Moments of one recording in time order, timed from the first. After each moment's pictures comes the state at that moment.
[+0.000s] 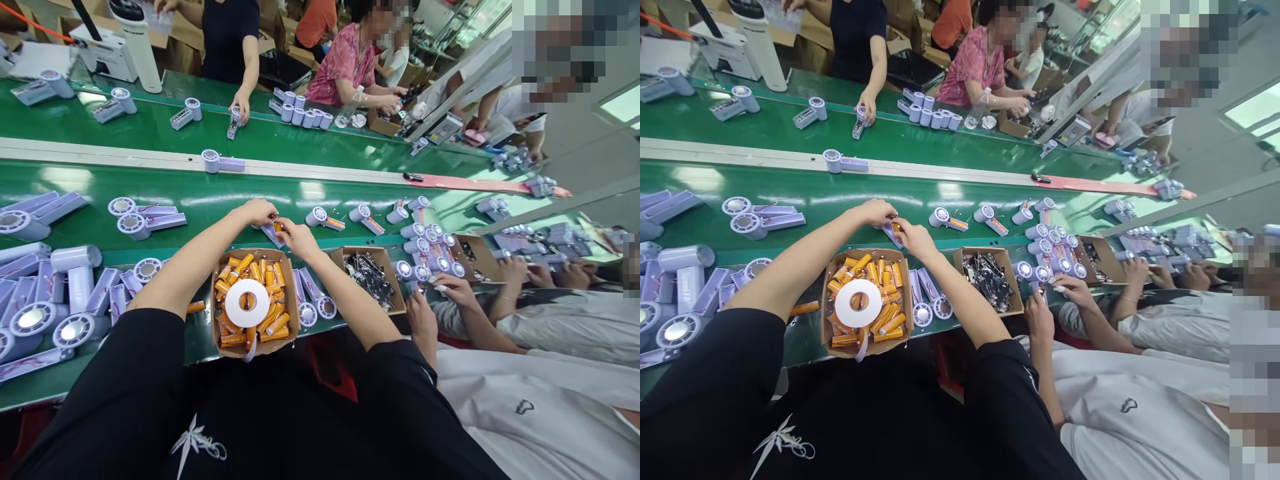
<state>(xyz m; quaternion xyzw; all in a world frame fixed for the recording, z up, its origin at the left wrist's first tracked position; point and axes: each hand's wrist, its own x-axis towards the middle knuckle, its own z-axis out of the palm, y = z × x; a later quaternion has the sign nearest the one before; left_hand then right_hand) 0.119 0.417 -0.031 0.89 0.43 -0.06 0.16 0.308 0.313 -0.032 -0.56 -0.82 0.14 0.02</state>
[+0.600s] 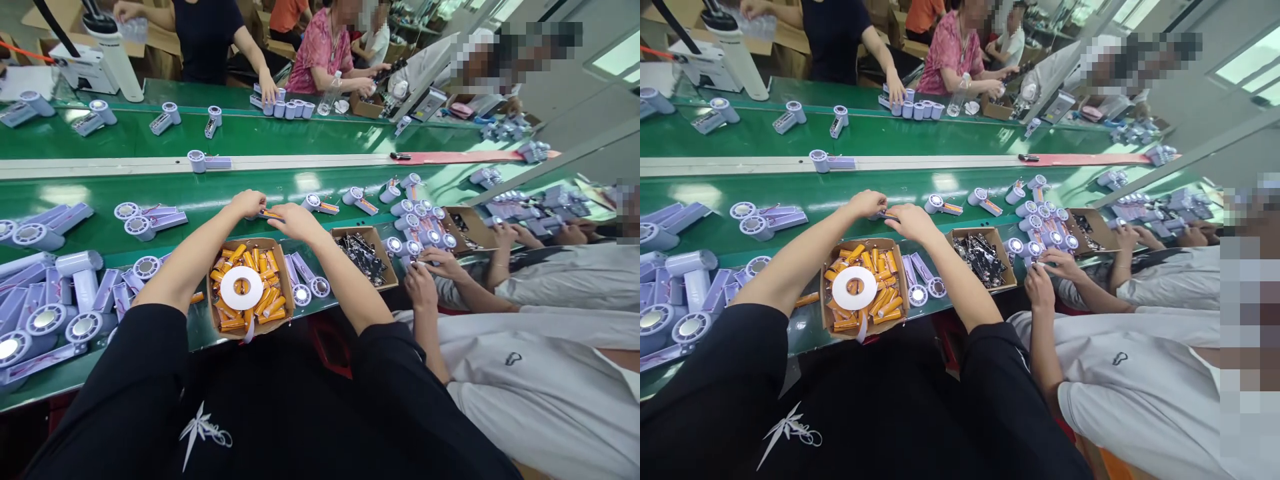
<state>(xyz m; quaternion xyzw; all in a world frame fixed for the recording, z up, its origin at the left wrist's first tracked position) 0.131 0.396 -0.005 0.84 0.53 -0.02 0.15 0.317 0.301 0.022 -0.50 -0.85 0.13 0.04</state>
